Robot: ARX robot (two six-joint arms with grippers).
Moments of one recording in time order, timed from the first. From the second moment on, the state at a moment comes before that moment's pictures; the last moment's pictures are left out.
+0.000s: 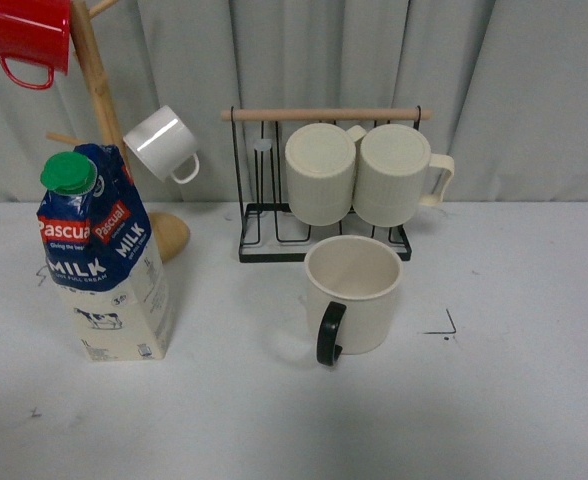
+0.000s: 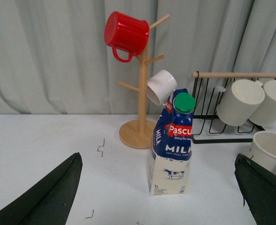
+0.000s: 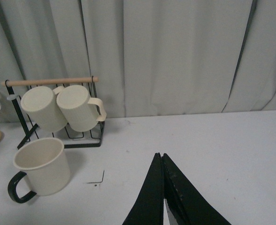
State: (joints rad) left arm 0.00 0.01 0.01 0.00 0.00 -0.01; right arm 0.00 0.17 0.01 0.17 0.00 0.00
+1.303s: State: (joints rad) left arm 0.02 1.14 0.57 0.30 0.13 -0.16; right arm 0.00 0.00 0.01 0.00 0.00 0.00
